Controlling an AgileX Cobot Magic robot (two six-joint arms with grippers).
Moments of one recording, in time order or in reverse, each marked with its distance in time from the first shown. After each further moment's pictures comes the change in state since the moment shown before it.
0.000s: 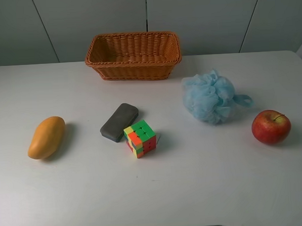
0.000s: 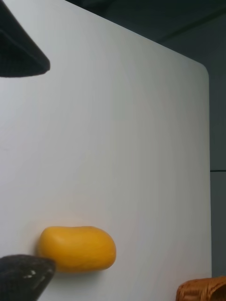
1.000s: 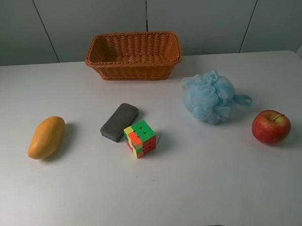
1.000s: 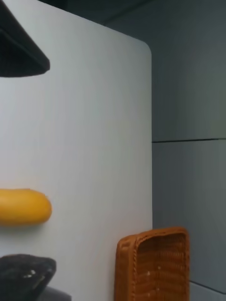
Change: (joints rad) left arm 0.000 0.496 -0.471 -0.123 0.002 0.049; right arm 0.000 0.000 0.000 0.000 0.000 0.000
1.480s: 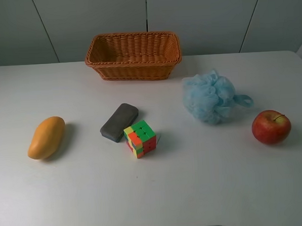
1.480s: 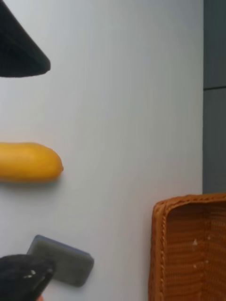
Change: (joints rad) left arm -0.114 0.551 -0.218 -0.093 -0.039 -0.018; right arm 0.000 0.000 0.000 0.000 0.000 0.000
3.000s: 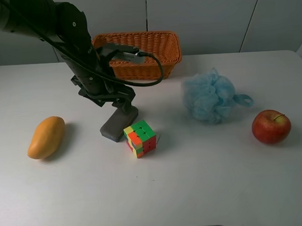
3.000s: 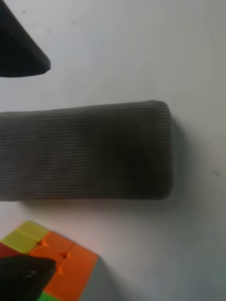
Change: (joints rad) left arm -0.533 0.944 -0.099 -0.021 -0.333 0.070; right arm 0.000 0.000 0.000 0.000 0.000 0.000
